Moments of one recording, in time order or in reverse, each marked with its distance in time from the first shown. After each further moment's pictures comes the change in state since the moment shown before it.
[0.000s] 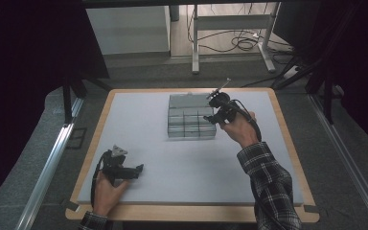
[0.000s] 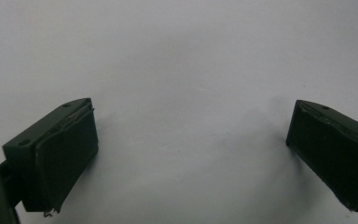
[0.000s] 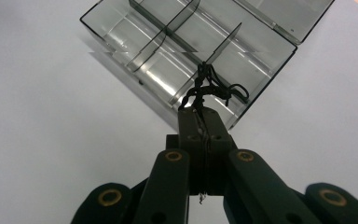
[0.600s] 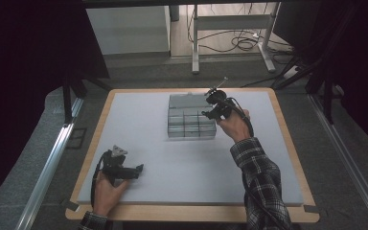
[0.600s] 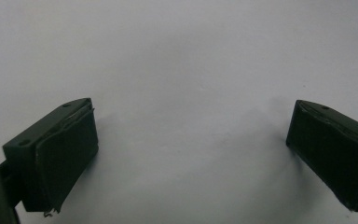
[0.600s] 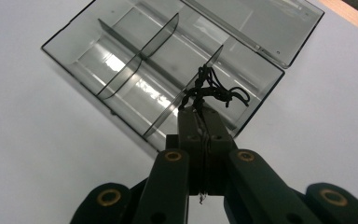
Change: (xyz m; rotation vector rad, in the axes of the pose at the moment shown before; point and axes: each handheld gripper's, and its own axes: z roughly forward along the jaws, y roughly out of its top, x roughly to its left) left arm 0.000 0.000 0.000 -0.003 0.000 -0.004; right arm -0.017 0.011 0.031 -0.045 -0.022 0.031
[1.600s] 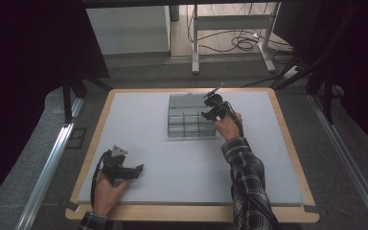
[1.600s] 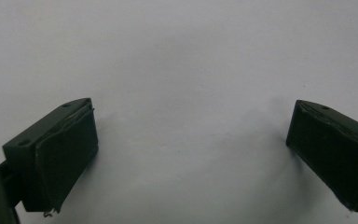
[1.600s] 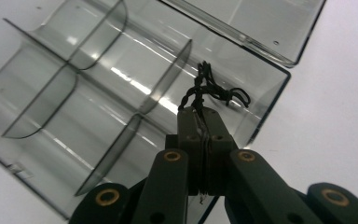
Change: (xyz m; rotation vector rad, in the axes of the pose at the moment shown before) left arm 0.001 0.000 0.000 0.007 0.000 0.007; right arm -0.026 -0.003 0.071 0.013 -0.028 0.106
